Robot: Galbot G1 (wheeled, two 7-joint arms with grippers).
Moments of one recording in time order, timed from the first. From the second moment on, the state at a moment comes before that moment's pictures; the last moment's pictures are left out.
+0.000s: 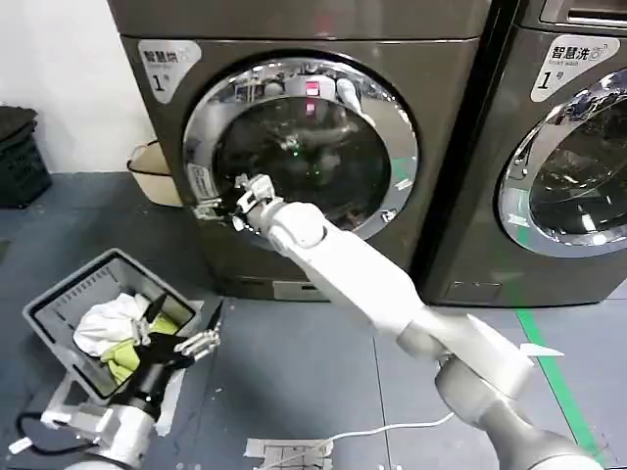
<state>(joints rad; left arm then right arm) 1.74 -1.41 -0.73 -2.42 -0.19 0.18 0.14 -0.02 1.61 -0.48 1.01 0.67 -0.21 -0.16</state>
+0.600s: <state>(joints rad) 1.74 -1.41 -0.74 -2.42 -0.19 0.17 0.14 0.00 1.61 -0.48 0.89 0.63 -0.18 -0.28</state>
